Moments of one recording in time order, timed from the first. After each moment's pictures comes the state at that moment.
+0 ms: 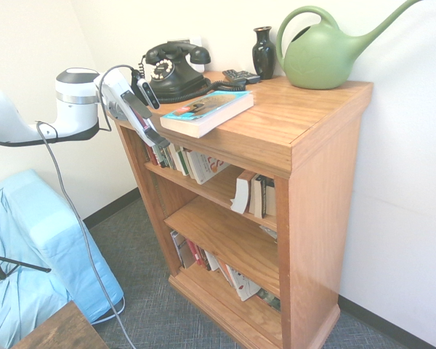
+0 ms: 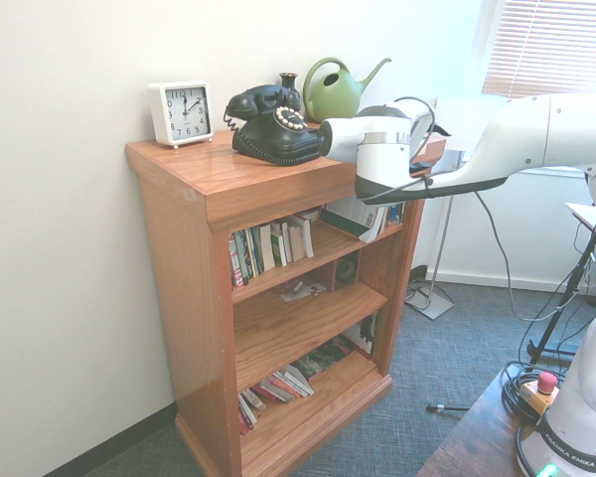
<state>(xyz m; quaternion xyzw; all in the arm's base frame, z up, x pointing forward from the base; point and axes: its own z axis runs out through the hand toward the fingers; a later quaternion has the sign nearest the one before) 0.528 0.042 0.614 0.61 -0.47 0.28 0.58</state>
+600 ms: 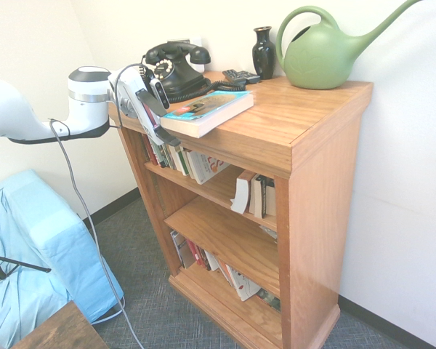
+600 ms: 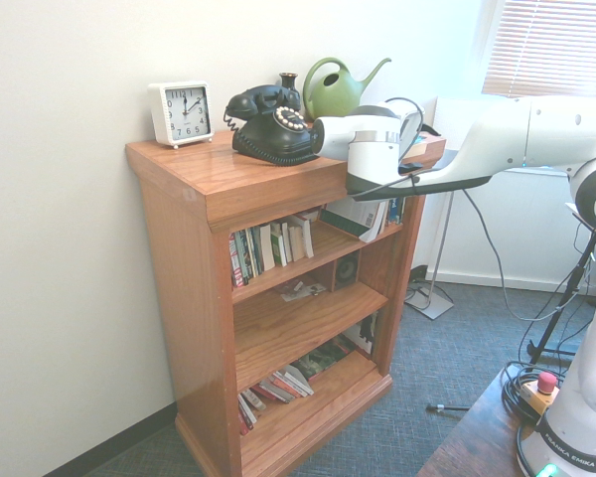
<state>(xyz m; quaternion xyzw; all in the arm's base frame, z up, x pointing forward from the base) 0.554 0.034 0.614 0.63 -0.45 0.26 0.58</state>
